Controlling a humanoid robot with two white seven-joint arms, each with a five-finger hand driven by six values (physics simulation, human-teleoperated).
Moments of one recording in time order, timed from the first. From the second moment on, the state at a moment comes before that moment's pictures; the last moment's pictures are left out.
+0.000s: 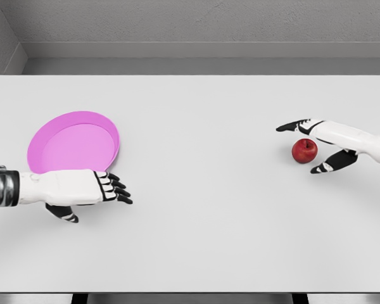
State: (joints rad) left arm -0.38 0.99 -0.63 -1.75 -0.32 -0.61 -0.60; right arm -0.39 -0.83 0.40 -1.35 0.02 -0.61 0.61
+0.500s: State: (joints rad) left arm -0.38 0.97 -0.63 -1.75 -0.32 -0.61 -0.61; right arm -0.41 -0.80 0.41 -1.28 0.02 -0.61 0.61
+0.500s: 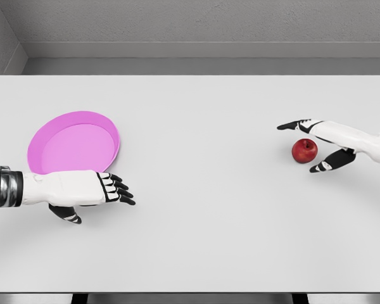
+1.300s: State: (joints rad) left arm -0.38 0.97 -0.63 -1.75 -0.32 -0.61 -0.61; right arm -0.43 -0.75 0.41 -1.20 0.08 -0.61 0.61
